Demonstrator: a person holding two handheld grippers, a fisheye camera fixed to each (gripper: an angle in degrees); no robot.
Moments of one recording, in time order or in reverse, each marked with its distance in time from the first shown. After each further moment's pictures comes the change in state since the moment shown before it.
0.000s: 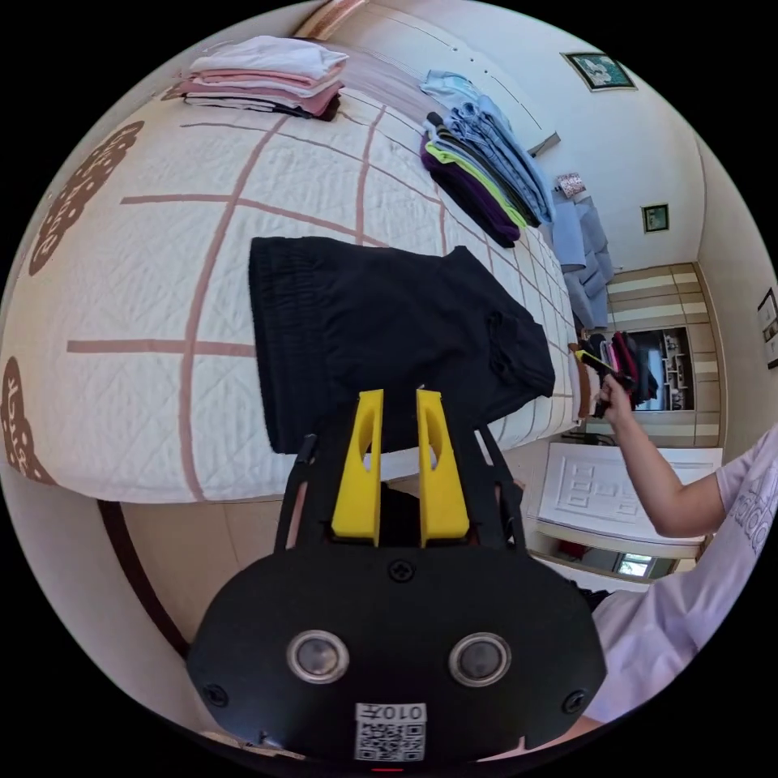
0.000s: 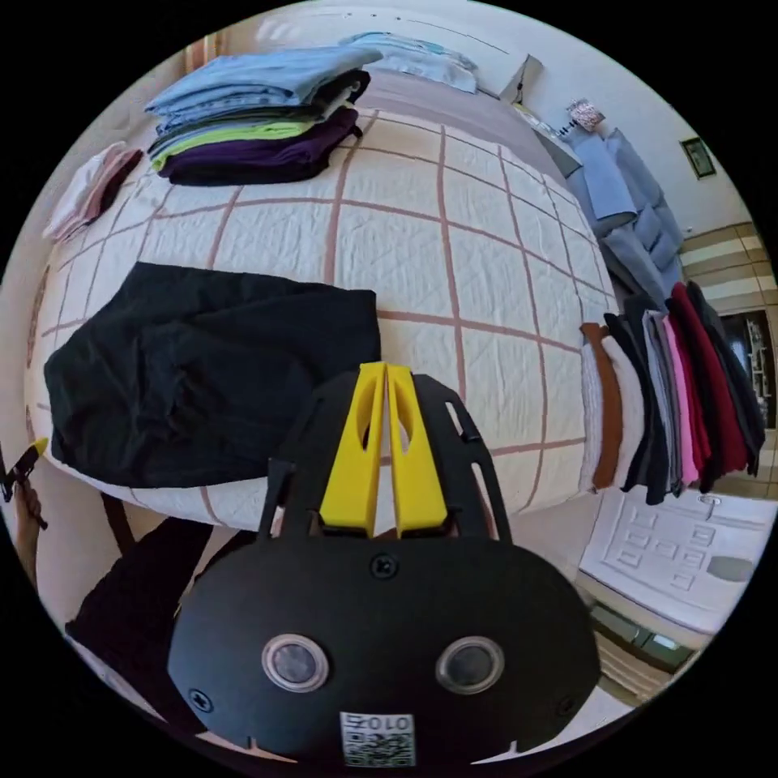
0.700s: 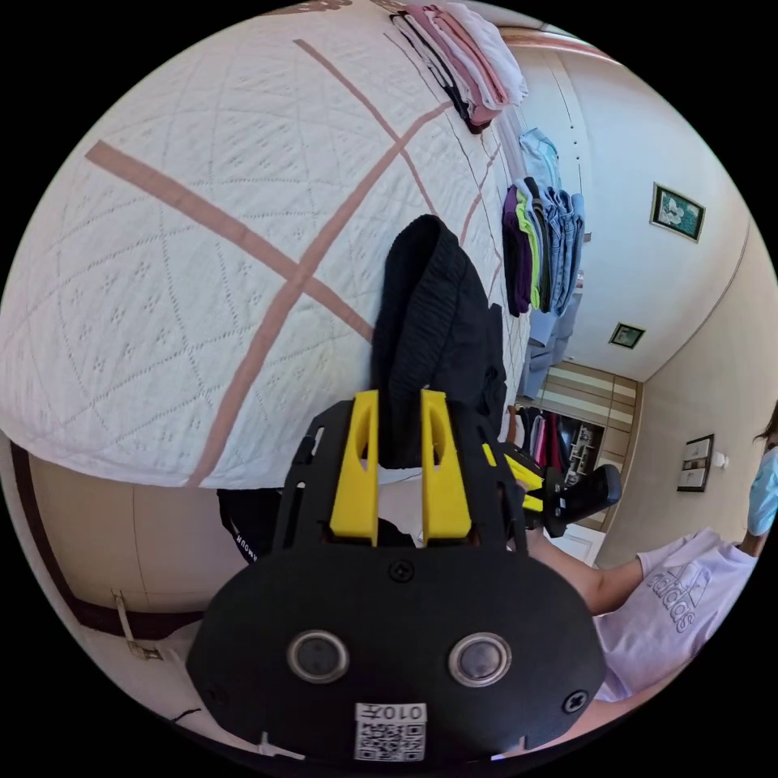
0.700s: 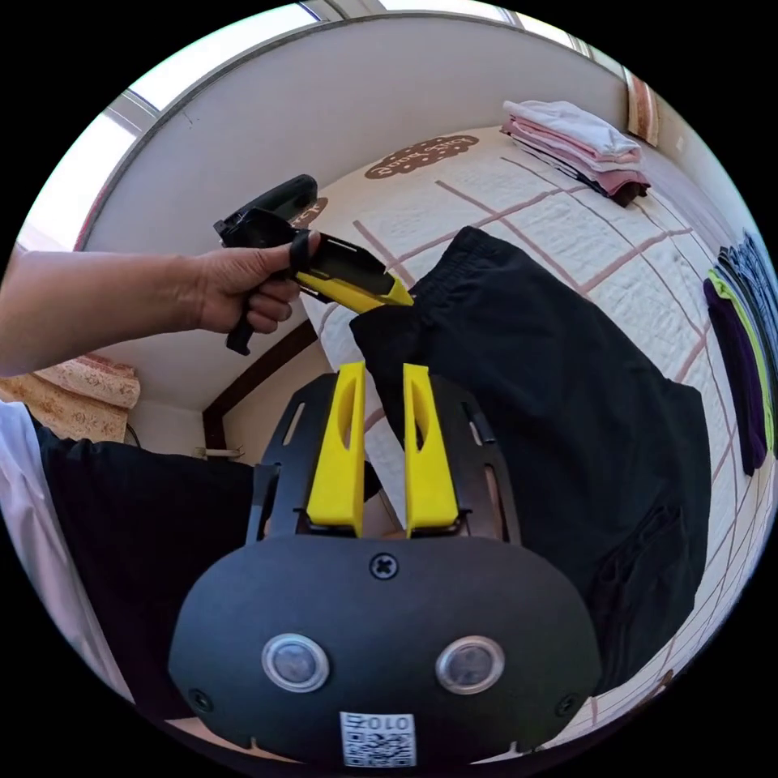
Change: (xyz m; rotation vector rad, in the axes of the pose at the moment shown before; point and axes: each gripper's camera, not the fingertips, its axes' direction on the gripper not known) left arm -0.156 -0.007 0.010 -0.021 0.386 -0.360; right arm -0.412 0.146 -0.007 0.087 -0.543 -0.921
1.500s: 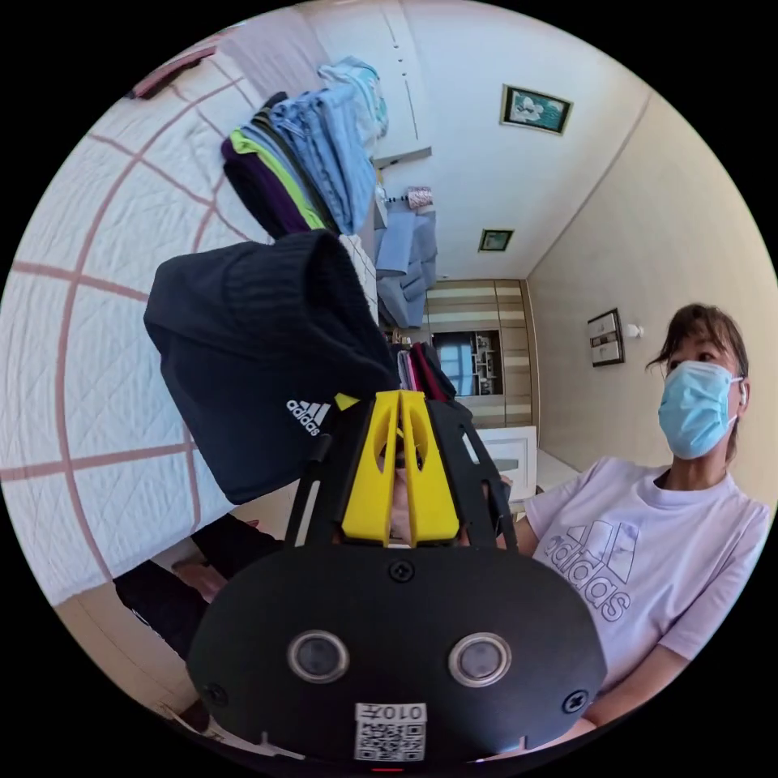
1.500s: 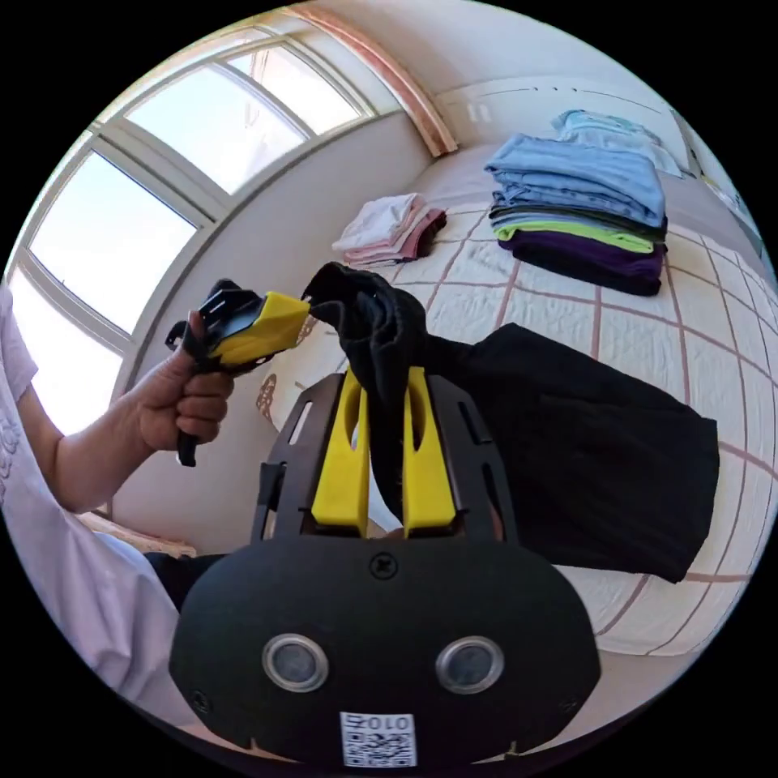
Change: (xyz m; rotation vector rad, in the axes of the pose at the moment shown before) left arm 0.286 0.011 0.102 -0.174 0.371 0.405; right arm 0.136 0.245 -0.151 0.488 -0.089 0.525
